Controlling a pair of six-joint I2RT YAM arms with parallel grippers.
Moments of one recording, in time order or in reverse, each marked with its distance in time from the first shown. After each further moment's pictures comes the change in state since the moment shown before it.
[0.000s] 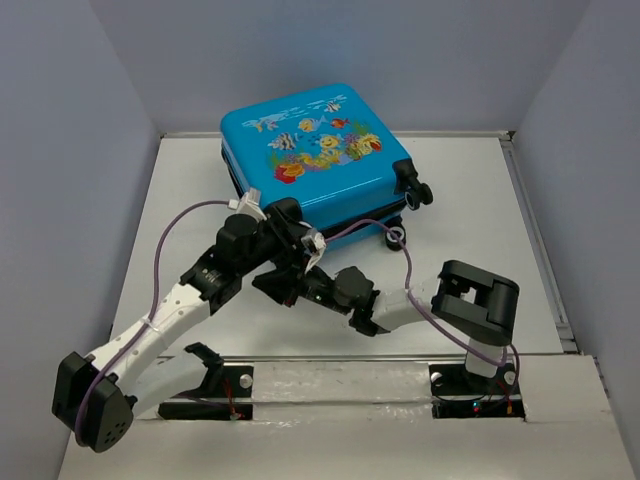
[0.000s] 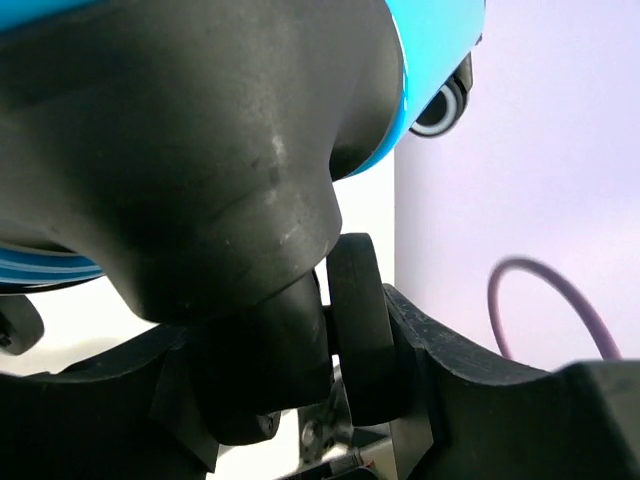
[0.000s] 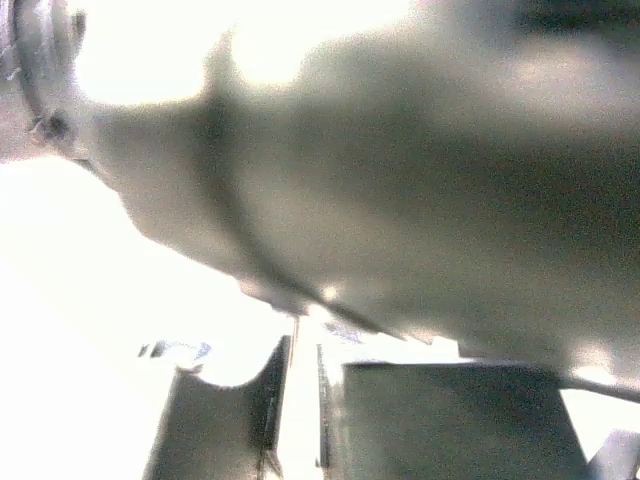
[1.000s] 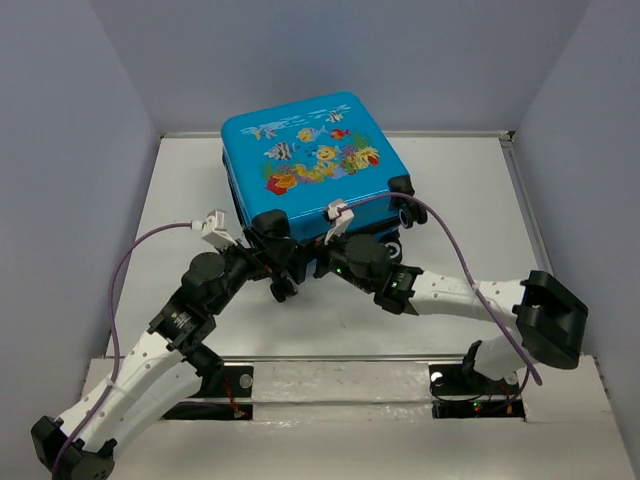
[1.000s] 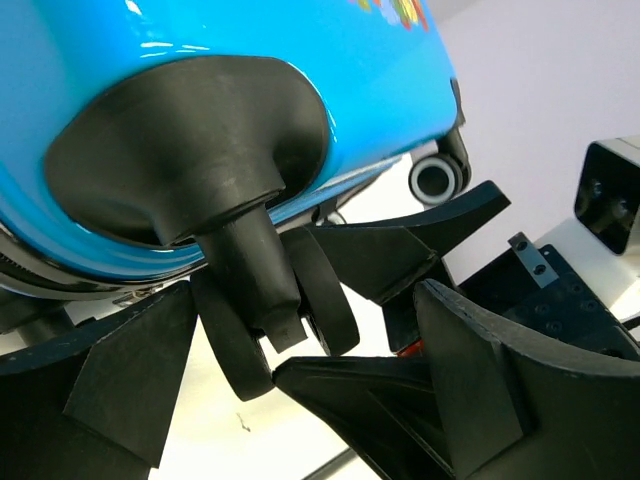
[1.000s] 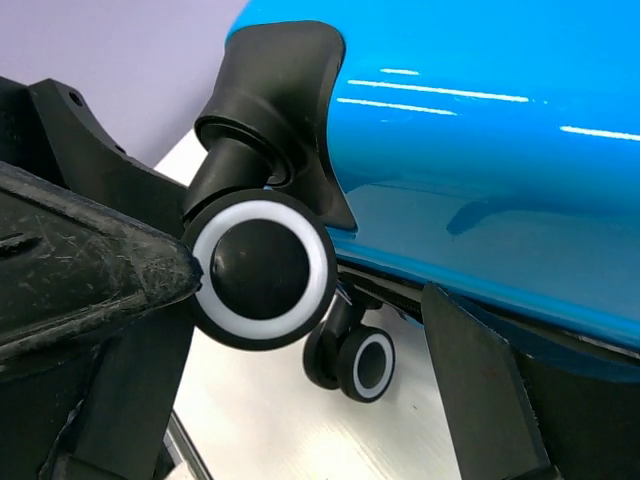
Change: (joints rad) left arm -0.049 -0.409 -0.200 -0.040 -0.222 0.205; right arm -0.101 -0.386 0.030 -0.773 0.214 -0.154
